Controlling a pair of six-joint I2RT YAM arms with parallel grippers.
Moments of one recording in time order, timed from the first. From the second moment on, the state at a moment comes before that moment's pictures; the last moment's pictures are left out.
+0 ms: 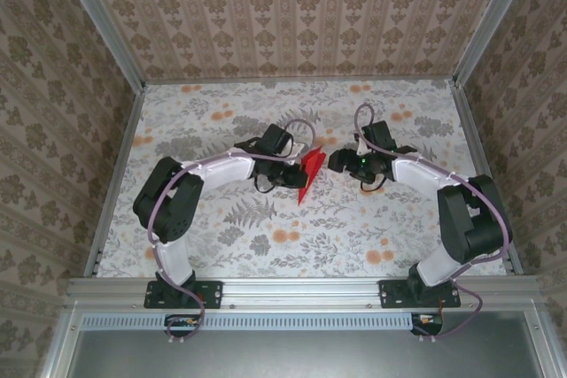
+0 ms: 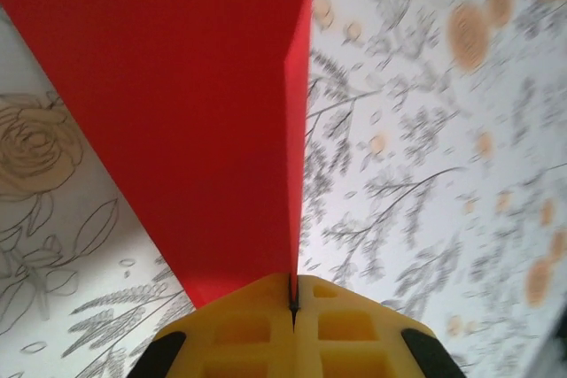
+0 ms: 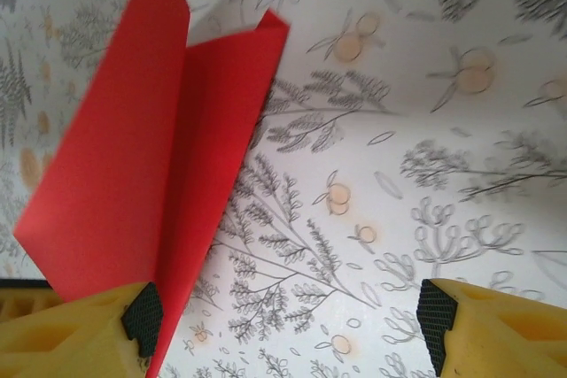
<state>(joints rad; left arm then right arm) -0.71 1.84 1.17 -0.35 0.53 -0.38 0.28 1.58 0.90 -0.30 -0.35 0.59</state>
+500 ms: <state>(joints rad) -0.70 1.92 1.09 -0.10 0.72 -0.58 0.31 1.64 0.77 0.05 -0.46 0.68</state>
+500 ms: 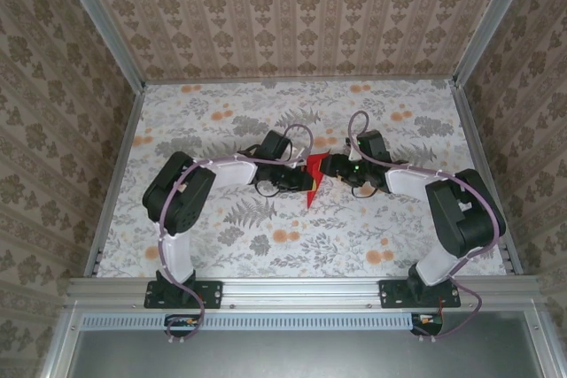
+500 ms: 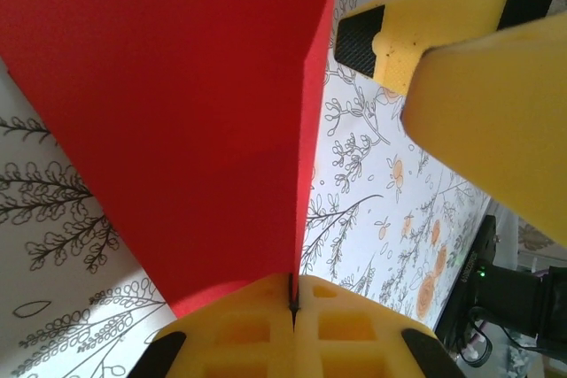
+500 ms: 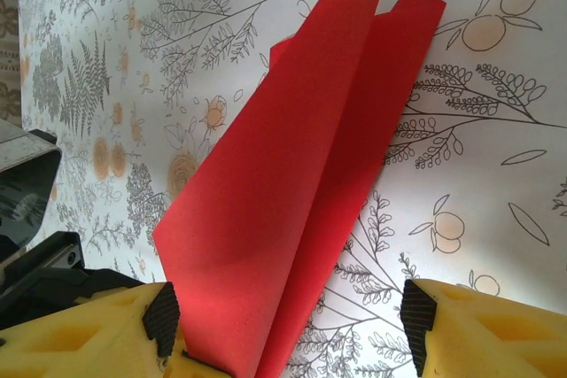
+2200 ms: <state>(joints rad) -0.69 1.94 1.04 0.06 0.73 -0.72 0.29 1.67 0.68 0.22 -0.50 0.78</state>
